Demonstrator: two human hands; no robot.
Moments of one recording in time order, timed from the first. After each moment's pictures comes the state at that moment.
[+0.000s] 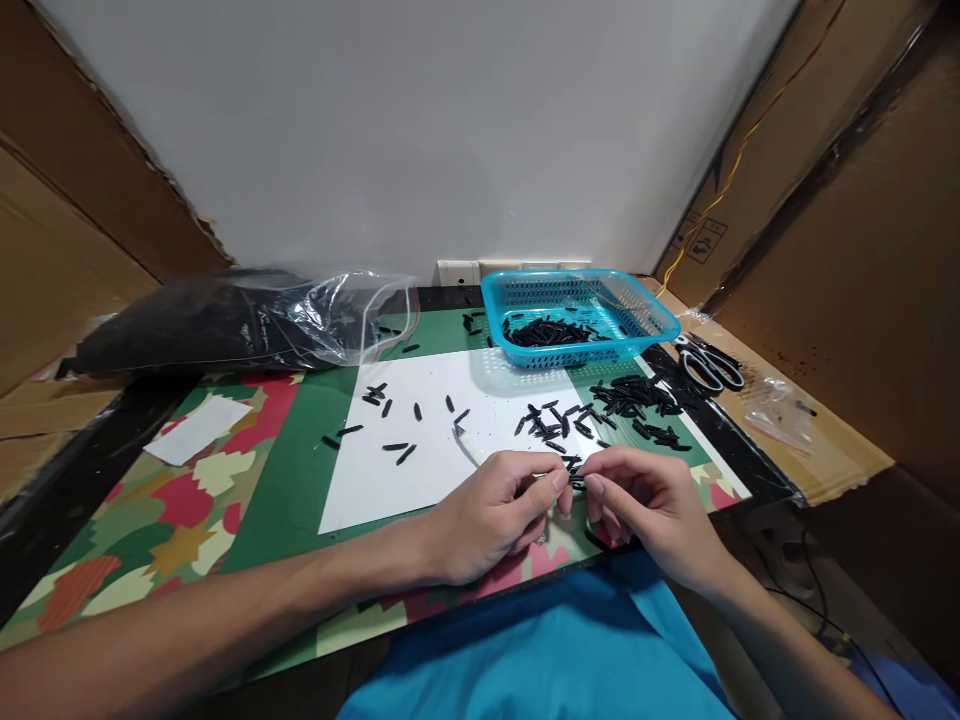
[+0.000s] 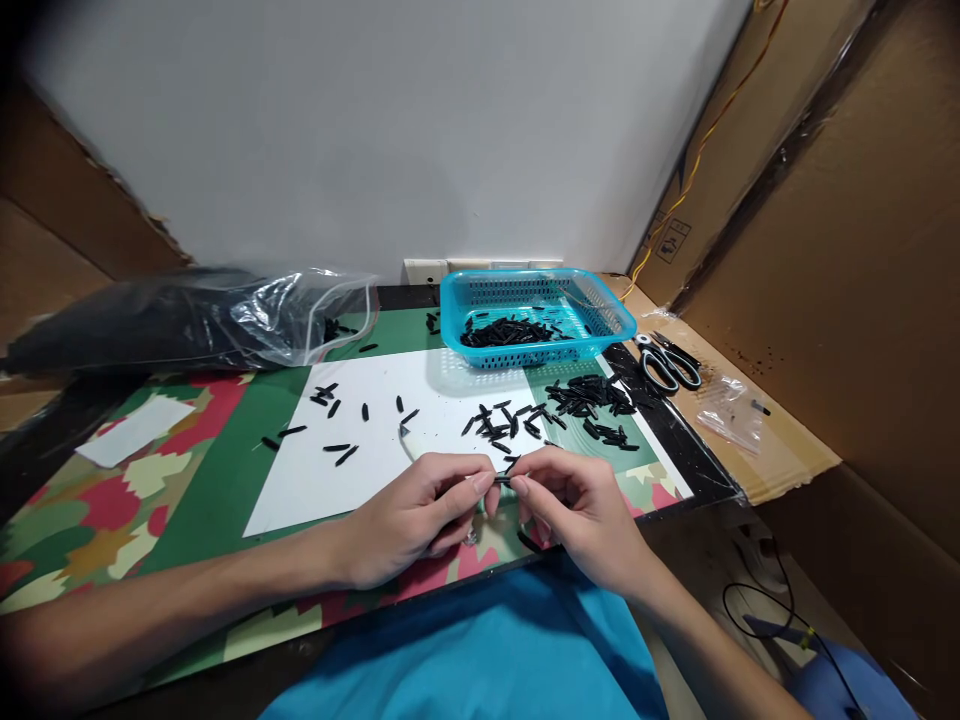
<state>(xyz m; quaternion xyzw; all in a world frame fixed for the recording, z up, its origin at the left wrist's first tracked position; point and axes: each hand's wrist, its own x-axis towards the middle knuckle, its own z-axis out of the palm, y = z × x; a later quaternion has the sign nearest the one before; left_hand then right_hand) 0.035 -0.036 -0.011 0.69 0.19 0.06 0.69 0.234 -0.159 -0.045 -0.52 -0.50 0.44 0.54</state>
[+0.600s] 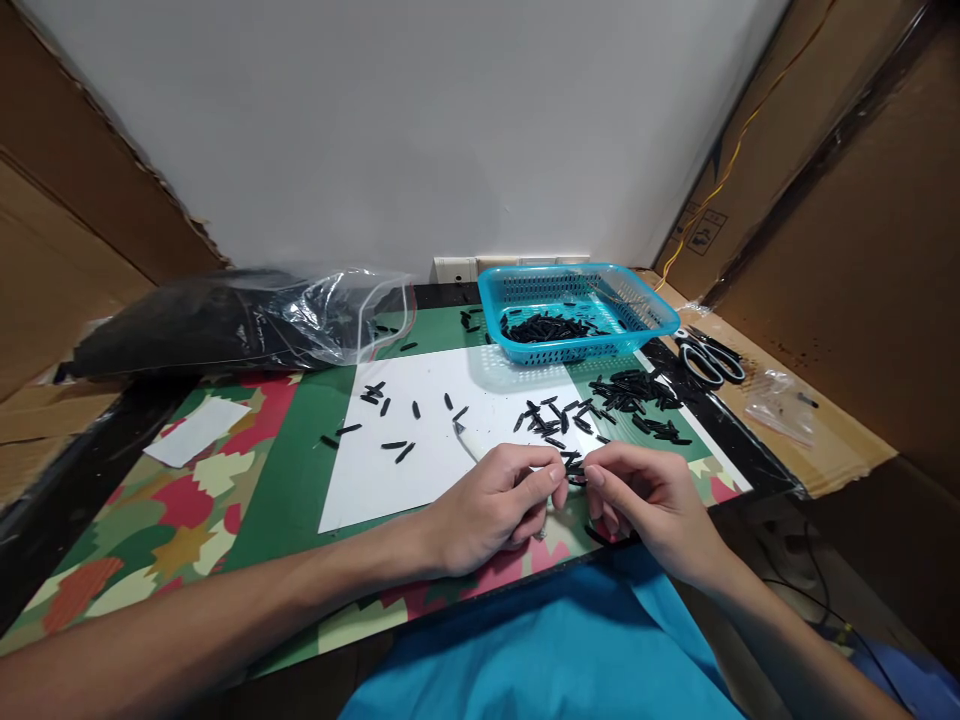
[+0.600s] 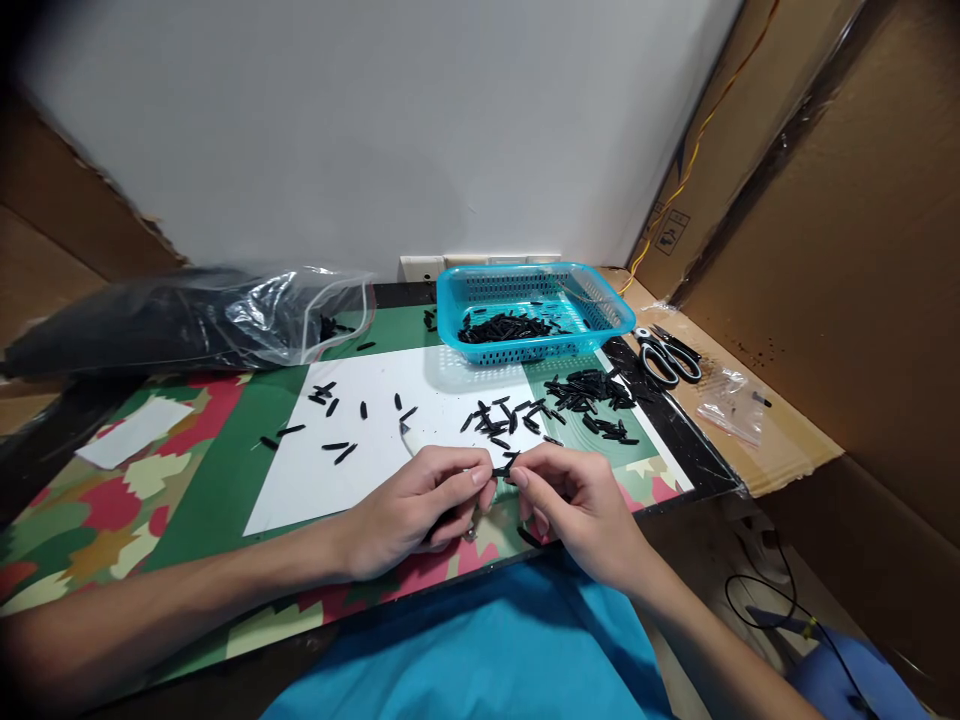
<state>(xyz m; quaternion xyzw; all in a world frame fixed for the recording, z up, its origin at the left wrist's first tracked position) 0.036 -0.035 -0.015 0.66 0.18 0.05 0.72 0.232 -0.157 -0.043 -0.51 -0.50 0.44 0.54</state>
